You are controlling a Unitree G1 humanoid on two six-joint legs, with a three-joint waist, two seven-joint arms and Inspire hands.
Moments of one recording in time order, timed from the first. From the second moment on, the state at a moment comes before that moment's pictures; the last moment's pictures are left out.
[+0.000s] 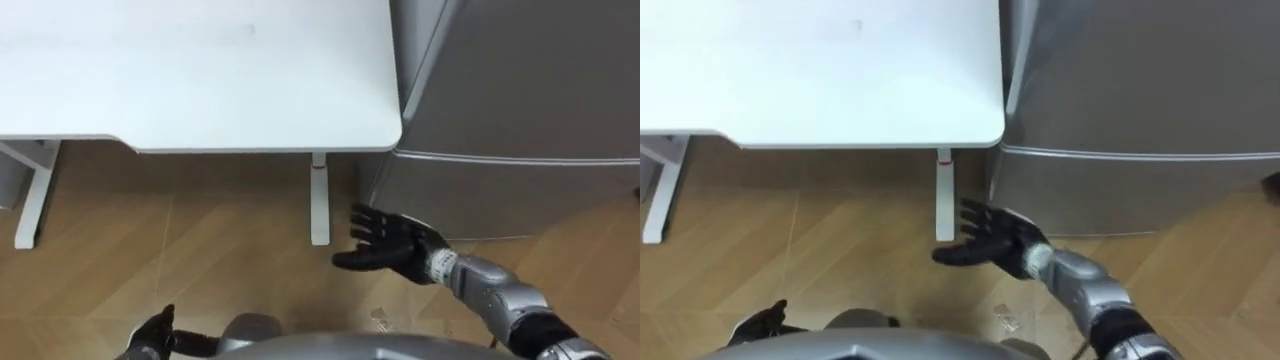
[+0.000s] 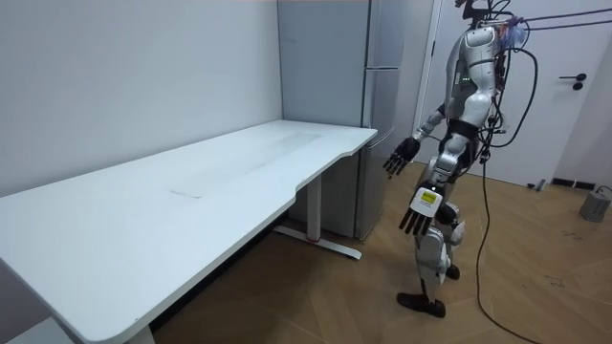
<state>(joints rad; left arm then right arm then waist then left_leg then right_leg) 0.22 0.28 -0.04 0.97 -0.10 0.08 -0.03 -0.01 -0.31 0.31 0.93 0.42 0.07 0.43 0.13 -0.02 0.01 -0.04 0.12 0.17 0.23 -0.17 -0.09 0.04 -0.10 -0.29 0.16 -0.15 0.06</state>
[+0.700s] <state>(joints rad) 0.29 0.24 0.02 1.03 -0.03 0.05 0.05 0.09 -0.27 0.09 1.24 0.32 0.04 0.28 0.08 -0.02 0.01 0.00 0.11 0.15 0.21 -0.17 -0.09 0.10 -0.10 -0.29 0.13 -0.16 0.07</state>
